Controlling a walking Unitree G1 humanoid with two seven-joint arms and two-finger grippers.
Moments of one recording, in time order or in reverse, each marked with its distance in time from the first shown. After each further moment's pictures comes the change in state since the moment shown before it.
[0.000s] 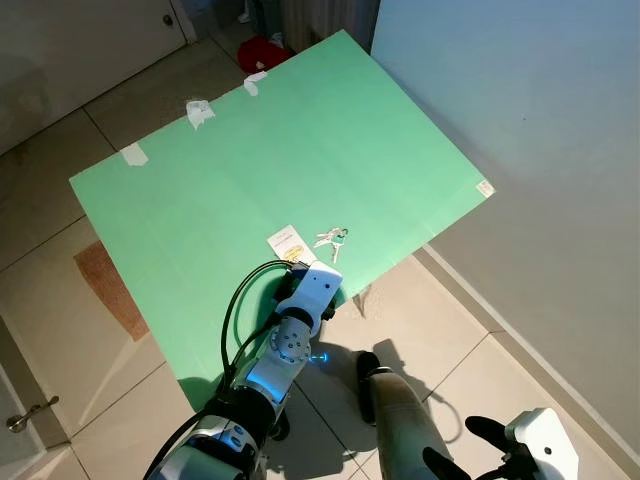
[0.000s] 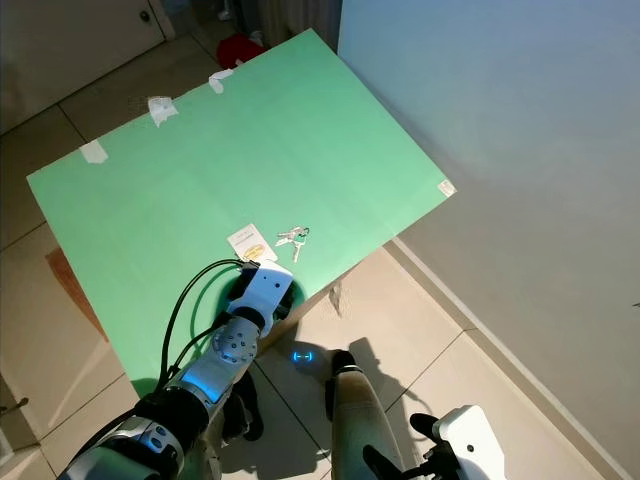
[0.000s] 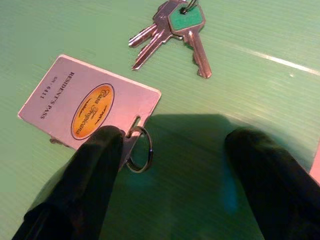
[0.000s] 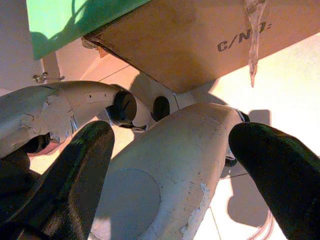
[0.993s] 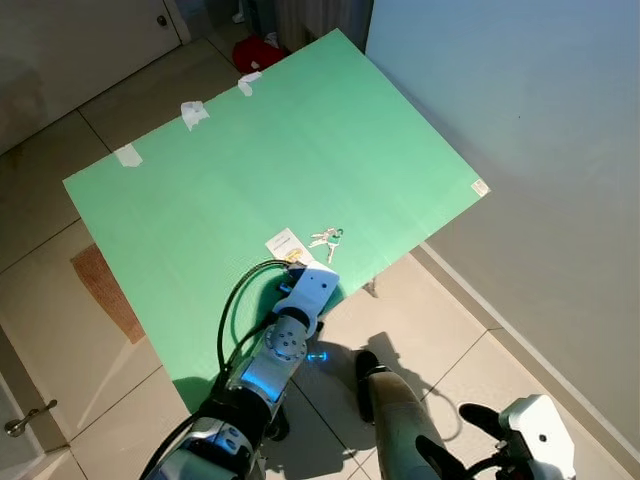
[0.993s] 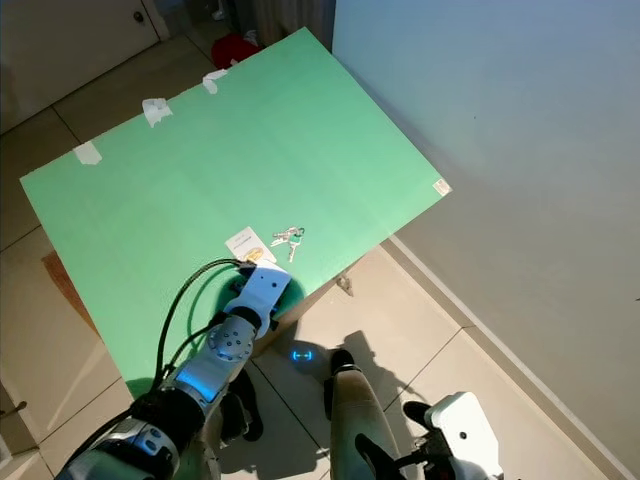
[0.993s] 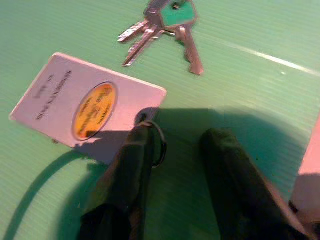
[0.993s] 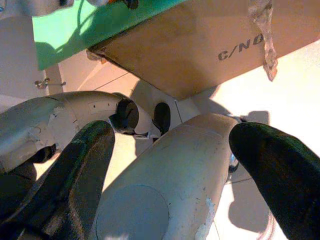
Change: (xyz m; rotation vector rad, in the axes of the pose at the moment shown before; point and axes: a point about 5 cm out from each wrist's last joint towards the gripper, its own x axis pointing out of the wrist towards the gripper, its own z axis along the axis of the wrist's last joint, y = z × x) left arm -0.002 0.008 -0.001 -0.042 0.014 -0.027; right arm 0.003 0.007 0.016 -0.009 -0.008 0.004
